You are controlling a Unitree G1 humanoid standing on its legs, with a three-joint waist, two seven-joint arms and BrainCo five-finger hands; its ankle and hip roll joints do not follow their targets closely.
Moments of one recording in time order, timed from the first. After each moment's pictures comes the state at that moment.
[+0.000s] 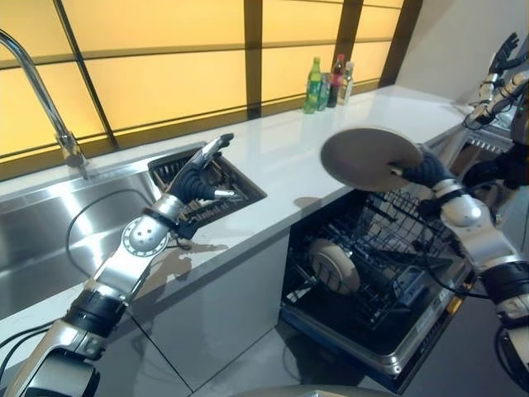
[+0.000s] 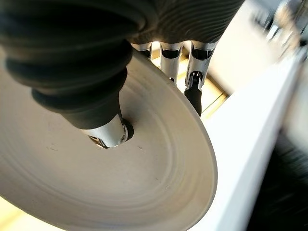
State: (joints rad) left arm -0.29 0.74 -0.27 0.04 -0.23 -0.27 -0.03; right arm -0.45 -0.89 0.19 0.41 -0.02 -0.06 -0.06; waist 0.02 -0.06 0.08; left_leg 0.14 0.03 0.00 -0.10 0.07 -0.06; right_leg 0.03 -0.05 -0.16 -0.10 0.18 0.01
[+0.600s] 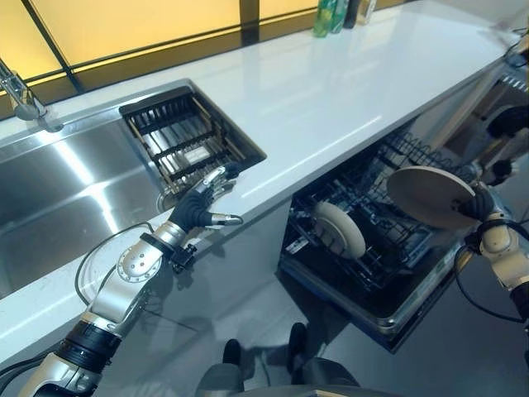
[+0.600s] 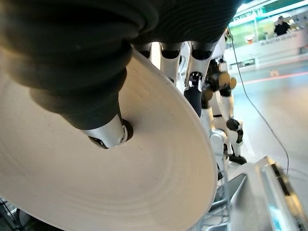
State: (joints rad) left arm -0.17 0.72 -0.30 -0.10 -0.54 -0.23 -0.19; right arm -0.49 -0.93 0.29 0.72 -0.11 0.12 -0.24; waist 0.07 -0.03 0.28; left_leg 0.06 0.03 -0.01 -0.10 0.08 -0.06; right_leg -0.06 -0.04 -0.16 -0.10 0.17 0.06
